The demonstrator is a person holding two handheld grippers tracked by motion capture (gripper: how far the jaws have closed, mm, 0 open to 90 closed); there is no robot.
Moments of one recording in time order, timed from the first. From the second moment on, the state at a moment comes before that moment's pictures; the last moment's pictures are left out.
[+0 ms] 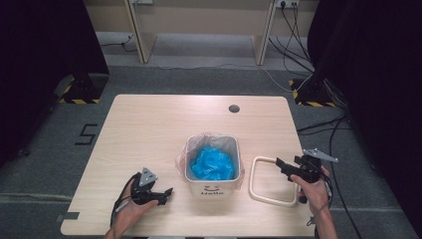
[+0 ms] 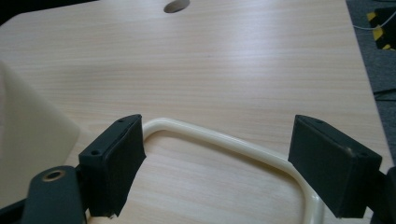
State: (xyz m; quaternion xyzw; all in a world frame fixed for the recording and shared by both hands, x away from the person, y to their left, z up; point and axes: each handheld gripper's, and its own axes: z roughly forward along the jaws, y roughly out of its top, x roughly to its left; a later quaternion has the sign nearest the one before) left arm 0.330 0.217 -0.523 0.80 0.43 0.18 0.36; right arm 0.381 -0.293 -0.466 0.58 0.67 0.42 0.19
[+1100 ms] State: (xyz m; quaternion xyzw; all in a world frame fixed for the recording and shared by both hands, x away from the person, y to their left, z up) left arm 0.329 0.218 -0.523 0.81 0.43 0.18 0.37; right arm 0.374 -0.230 -0.442 0.51 0.71 0.45 0.15
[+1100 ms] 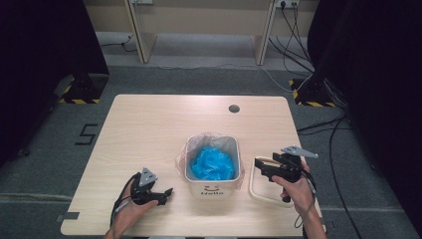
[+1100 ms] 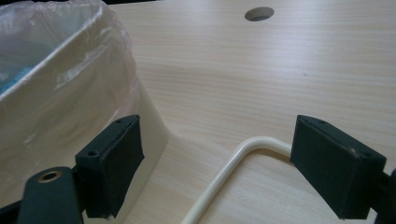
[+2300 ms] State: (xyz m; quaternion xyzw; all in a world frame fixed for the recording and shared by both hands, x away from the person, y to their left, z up) left arm 0.314 0.206 -0.434 0.73 0.41 0.12 0.53; right arm 0.398 -0.178 -0.399 0.46 0.73 0.48 0.15
